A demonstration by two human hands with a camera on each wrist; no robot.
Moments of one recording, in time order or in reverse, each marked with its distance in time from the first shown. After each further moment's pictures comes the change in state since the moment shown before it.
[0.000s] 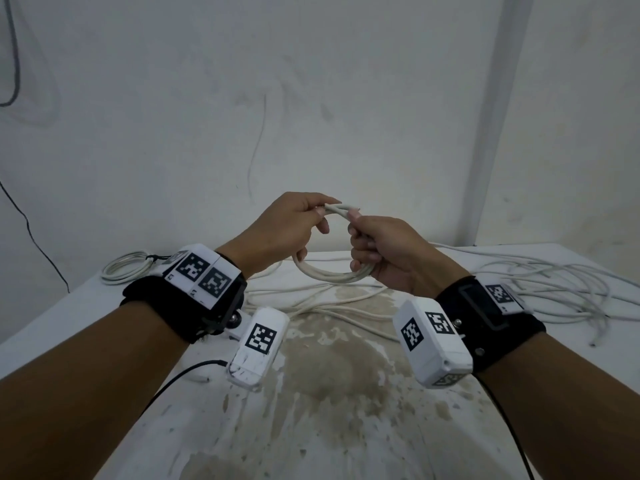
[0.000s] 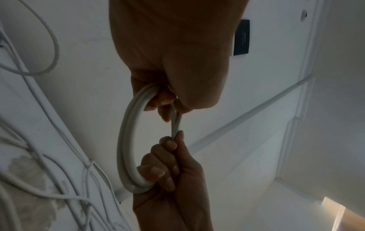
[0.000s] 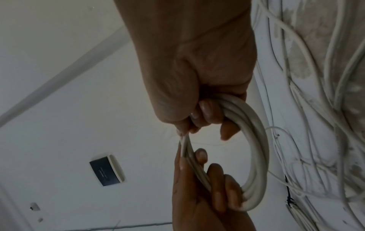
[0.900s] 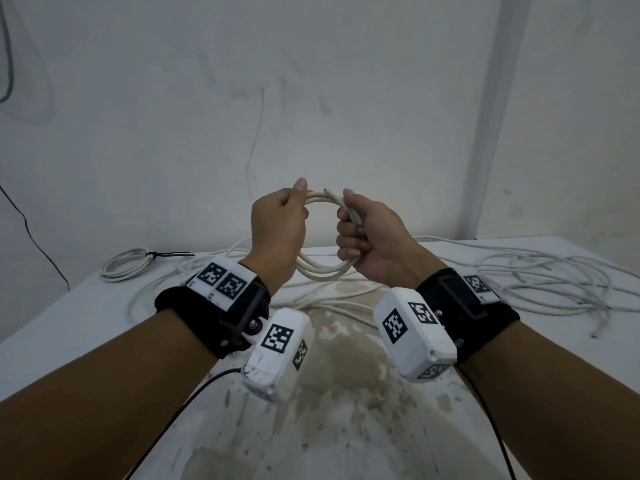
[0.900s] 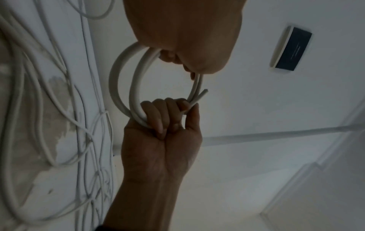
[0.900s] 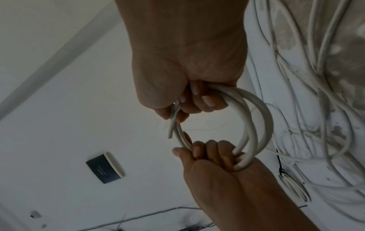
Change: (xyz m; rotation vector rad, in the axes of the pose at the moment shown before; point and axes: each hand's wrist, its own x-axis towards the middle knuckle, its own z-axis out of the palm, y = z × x) left_hand 0.004 -0.012 0.027 -0.401 0.564 -0.155; right_hand 0.010 0.001 0.019 0.222 0.041 0.045
